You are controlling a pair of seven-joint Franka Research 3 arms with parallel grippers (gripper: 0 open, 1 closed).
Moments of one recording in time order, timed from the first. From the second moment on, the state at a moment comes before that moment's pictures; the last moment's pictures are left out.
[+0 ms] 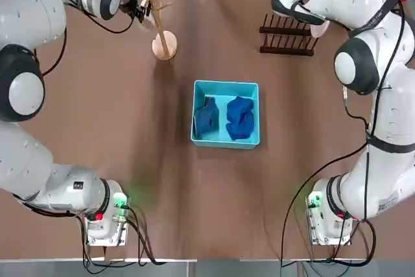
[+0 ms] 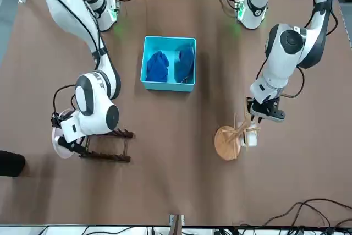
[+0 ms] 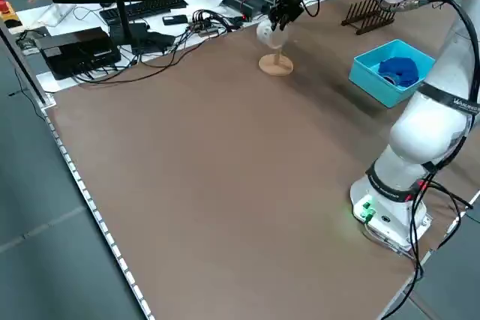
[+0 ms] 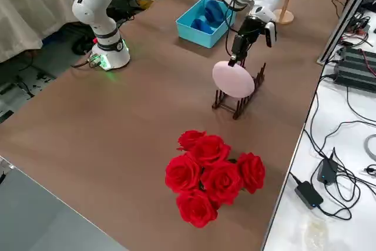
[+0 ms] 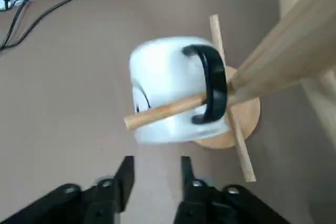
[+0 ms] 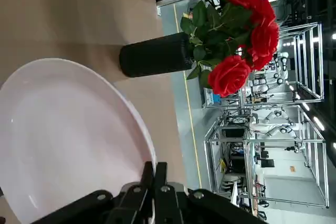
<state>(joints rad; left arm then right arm) -0.06 0.15 -0.22 -2.06 0.19 2.48 -0.09 0.35 0.66 -0.01 -1.38 -1.00 1.45 0.74</state>
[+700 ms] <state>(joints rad) -0.07 -0.06 -0.22 -2.01 0.05 2.02 -0.08 0.35 0.70 -0.02 -1.38 -1.00 1.48 0.80</state>
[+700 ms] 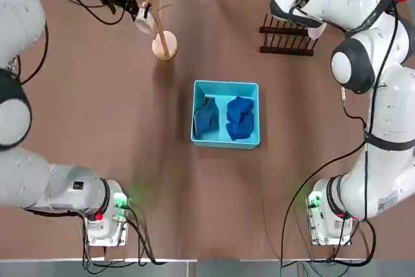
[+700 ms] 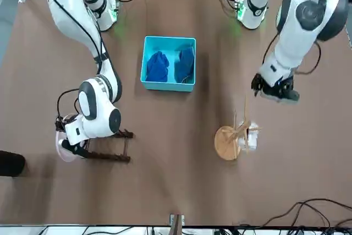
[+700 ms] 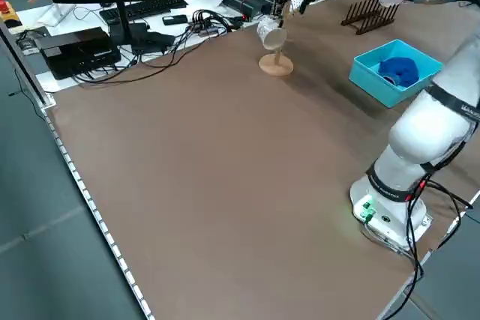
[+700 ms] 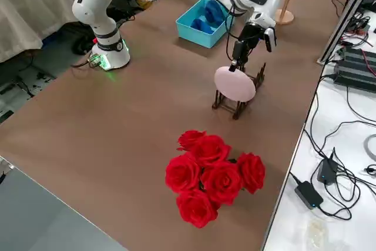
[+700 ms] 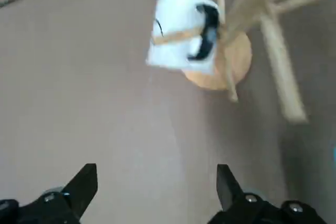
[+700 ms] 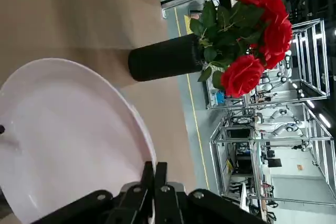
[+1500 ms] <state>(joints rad) -0.12 -0.06 -0.68 -2.10 -0.07 2.00 -0.33 0.35 0.74 -0.02 -1.38 -1.00 1.50 0.86</state>
